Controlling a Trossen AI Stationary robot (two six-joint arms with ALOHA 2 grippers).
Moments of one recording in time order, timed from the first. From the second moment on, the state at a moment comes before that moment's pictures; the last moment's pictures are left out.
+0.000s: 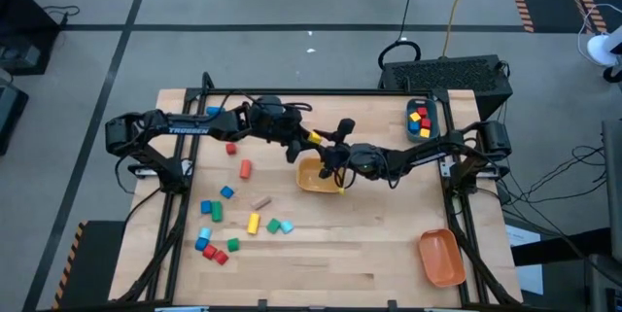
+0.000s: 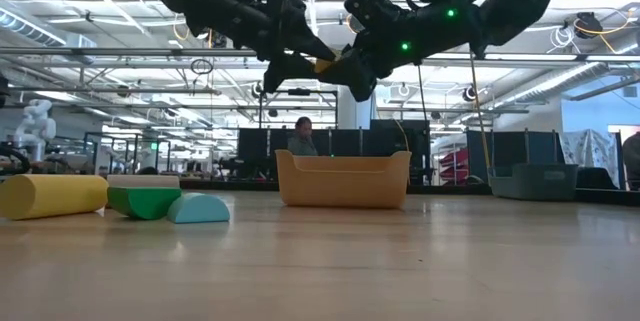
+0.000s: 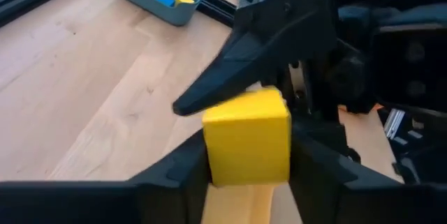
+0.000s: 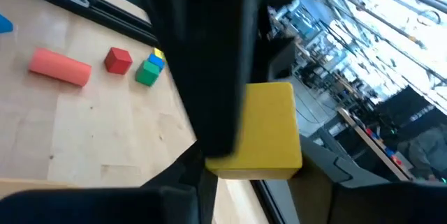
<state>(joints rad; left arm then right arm) 0.31 1.52 0.96 0.11 0.34 -0.30 0.00 1.71 0.81 0.76 0.62 -0.57</state>
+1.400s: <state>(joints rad) 0.43 1.11 0.83 -0.40 0.09 -0.15 -0.36 1.15 0.72 -0.85 0.87 0.46</state>
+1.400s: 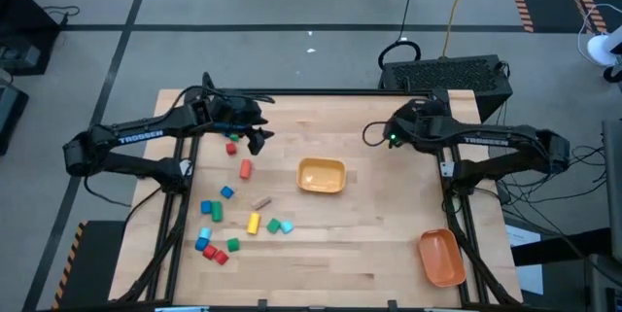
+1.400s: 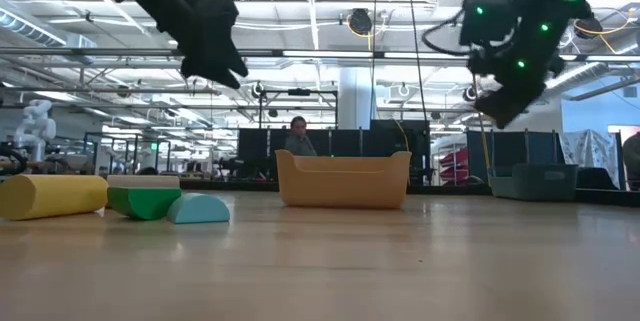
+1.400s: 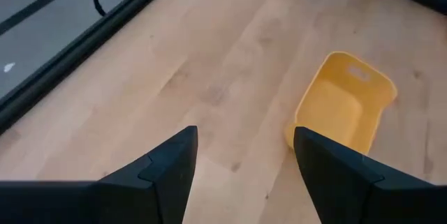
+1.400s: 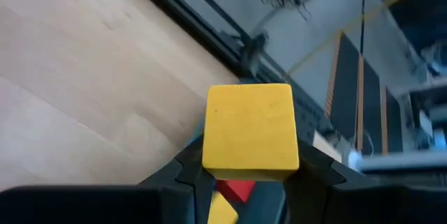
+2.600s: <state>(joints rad) 0.43 1.11 0.78 -0.56 -0.12 -0.15 -0.74 1.10 0.51 -0.55 0.52 0.31</state>
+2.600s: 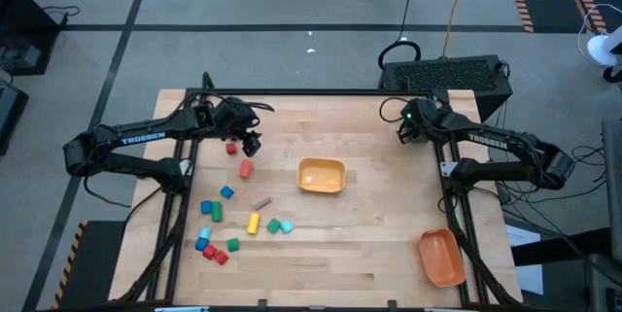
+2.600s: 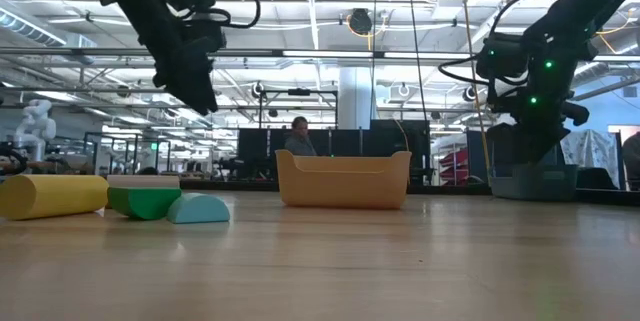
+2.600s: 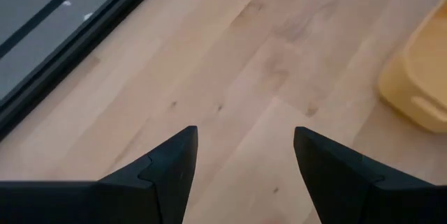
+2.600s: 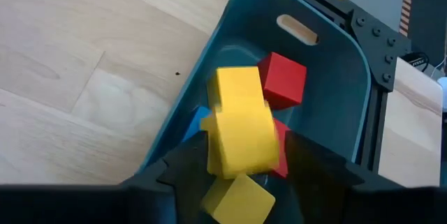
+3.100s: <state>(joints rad) 0.43 1.11 0.78 -0.59 -0.26 -0.20 -0.67 1.02 0.51 -0.37 0.53 0.26</state>
